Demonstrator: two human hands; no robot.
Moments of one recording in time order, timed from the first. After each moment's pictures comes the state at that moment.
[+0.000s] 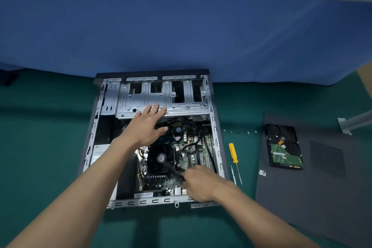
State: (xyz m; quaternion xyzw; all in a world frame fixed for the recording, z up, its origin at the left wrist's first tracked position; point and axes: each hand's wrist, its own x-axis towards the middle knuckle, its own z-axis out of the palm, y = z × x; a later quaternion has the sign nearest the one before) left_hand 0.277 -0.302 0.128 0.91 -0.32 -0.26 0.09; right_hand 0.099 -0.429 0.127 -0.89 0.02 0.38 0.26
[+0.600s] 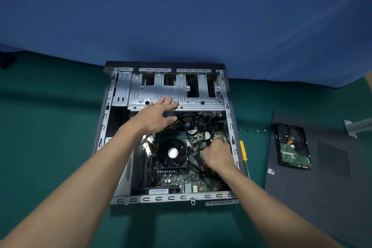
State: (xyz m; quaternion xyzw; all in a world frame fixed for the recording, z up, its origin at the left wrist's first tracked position) left_hand 0.296 -0.291 0.138 0.86 -0.30 -0.34 0.22; right_hand 0.137 -0.433 0.107 -0.82 0.39 0.21 0.36
